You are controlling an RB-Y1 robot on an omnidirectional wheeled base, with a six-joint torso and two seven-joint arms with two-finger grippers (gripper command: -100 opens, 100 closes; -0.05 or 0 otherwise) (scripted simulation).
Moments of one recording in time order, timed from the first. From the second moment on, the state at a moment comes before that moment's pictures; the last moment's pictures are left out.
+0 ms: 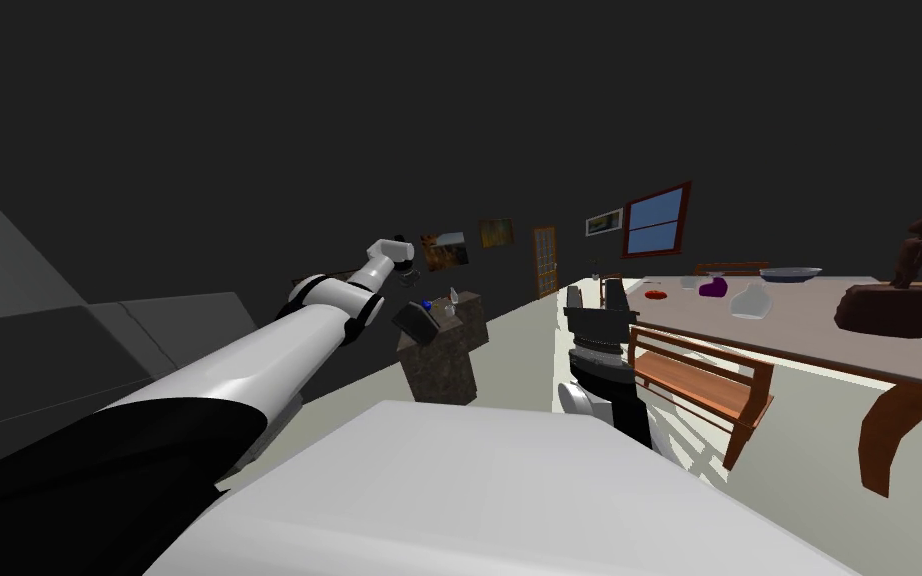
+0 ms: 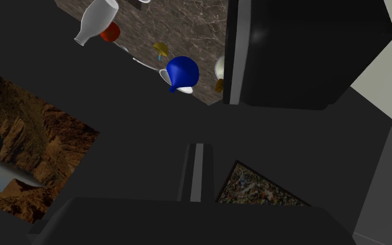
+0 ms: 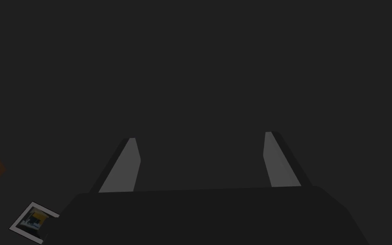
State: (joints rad) left arm -1.28 0.61 -0.30 -0.62 0.54 1.44 -0.46; right arm 0.49 -0.03 -0.04 -2.25 0.01 -0.64 -0.17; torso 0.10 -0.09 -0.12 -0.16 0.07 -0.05
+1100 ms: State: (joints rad) left arm -1.19 0.55 -0.31 -0.57 0.51 1.44 -0.48; right arm 0.49 -0.03 -0.04 -2.25 0.01 -0.64 -0.17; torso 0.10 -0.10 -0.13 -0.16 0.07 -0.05
